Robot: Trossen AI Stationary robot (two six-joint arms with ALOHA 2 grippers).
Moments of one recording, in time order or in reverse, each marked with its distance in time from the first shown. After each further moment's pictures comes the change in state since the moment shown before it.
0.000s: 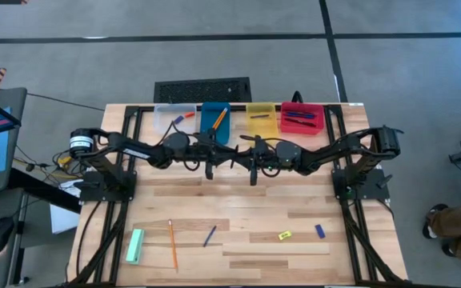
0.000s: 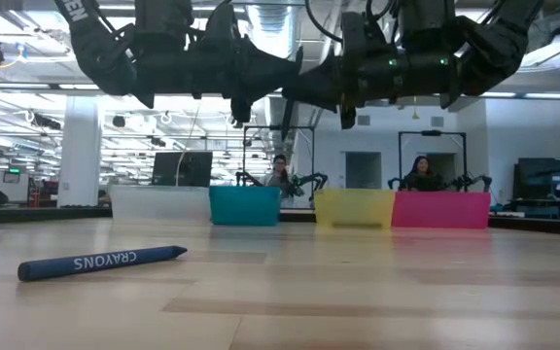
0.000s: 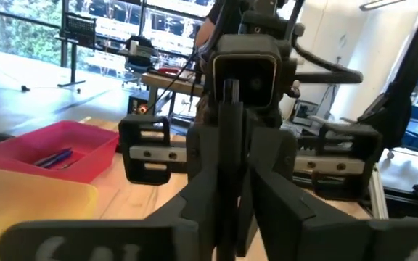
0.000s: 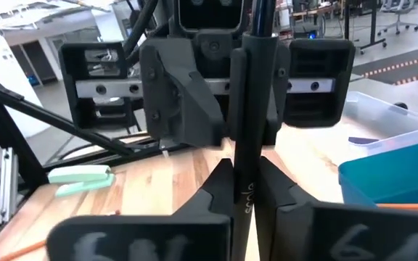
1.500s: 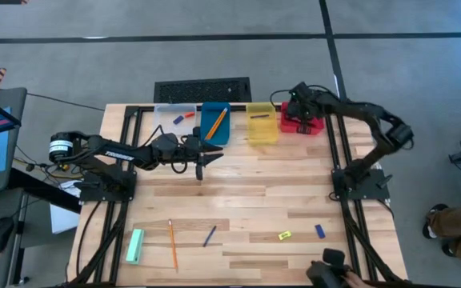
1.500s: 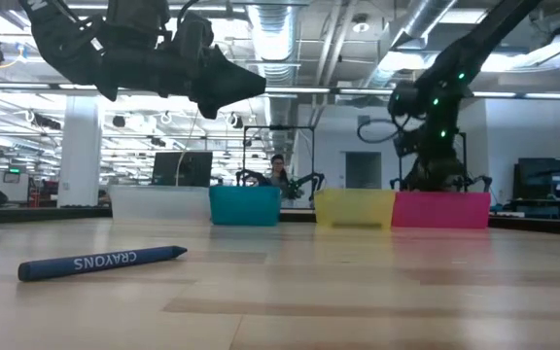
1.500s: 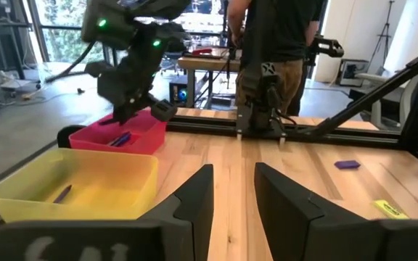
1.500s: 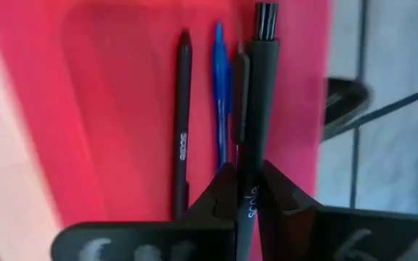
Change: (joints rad) left arm 0.006 -0.204 -0.143 -0.175 -0.111 0.195; right arm -0.824 -0.085 0.307 -1.542 0.267 -1.010
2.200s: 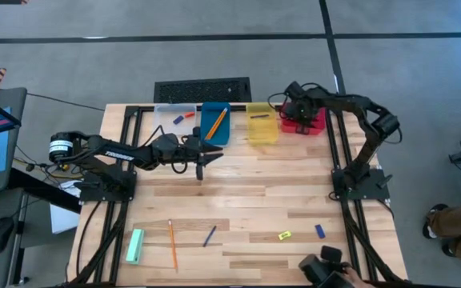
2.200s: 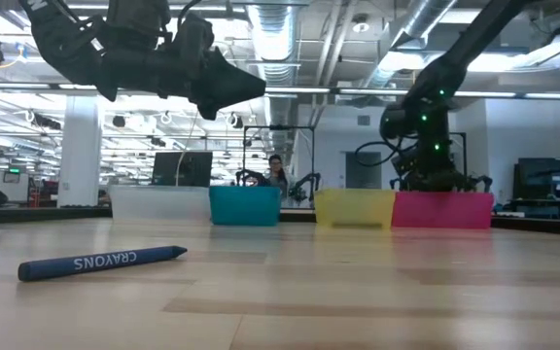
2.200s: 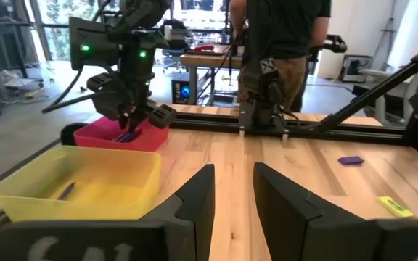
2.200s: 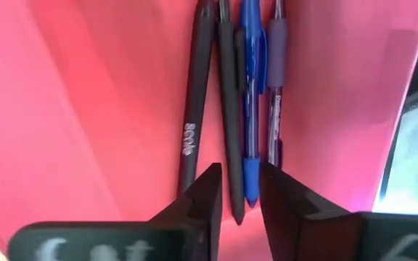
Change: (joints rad) left arm 0.000 0.001 0.000 -0.011 -0.008 0.009; right arm -0.019 0.173 0.113 -0.160 0.031 0.086
